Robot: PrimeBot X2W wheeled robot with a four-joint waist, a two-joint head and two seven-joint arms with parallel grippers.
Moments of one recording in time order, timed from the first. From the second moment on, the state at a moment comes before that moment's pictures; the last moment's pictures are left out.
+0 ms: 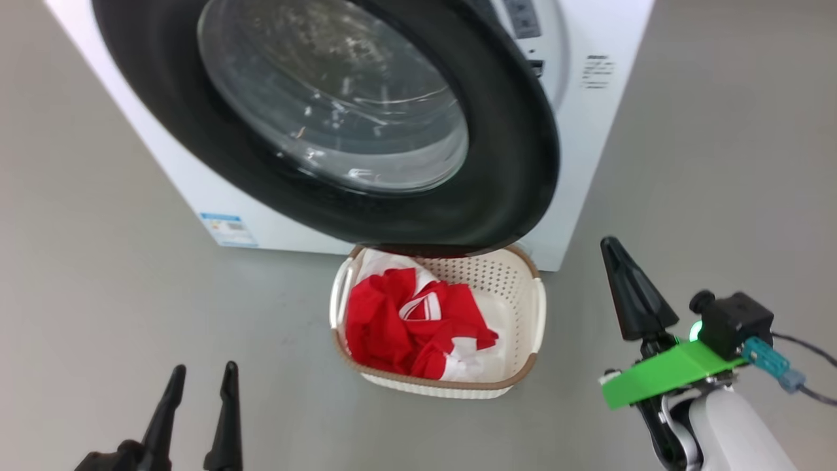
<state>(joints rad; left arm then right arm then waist) 0.04 0.05 0.05 0.13 -0.31 -0.13 -0.25 -0.20 -0.05 0.11 0.24 0.35 0.13 -0.26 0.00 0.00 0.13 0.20</state>
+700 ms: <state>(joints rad) -0.08 0.04 -0.05 0.12 -0.39 -0.13 -0.25 -0.47 -0.07 0.05 0.29 0.31 0.13 -0.26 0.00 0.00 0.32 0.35</state>
